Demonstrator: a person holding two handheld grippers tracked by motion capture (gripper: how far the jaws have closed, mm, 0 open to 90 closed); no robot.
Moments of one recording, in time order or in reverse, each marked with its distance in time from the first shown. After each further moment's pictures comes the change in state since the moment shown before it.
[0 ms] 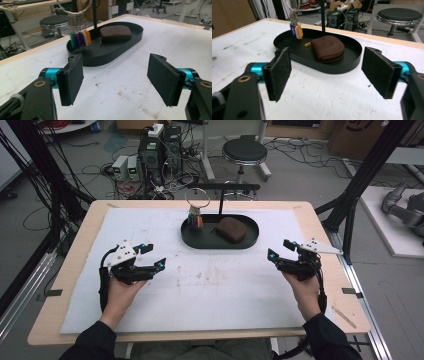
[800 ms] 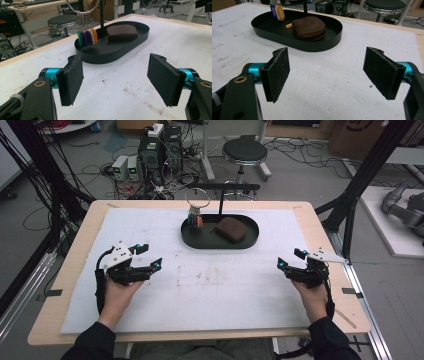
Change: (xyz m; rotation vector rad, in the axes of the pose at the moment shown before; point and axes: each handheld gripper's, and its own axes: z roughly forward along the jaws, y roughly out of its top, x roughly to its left) left arm -0.001 -0.001 -0.007 0.004 0.036 0.005; right arm -0.028 -0.031 -0.009 0.067 -0.083 -0.022
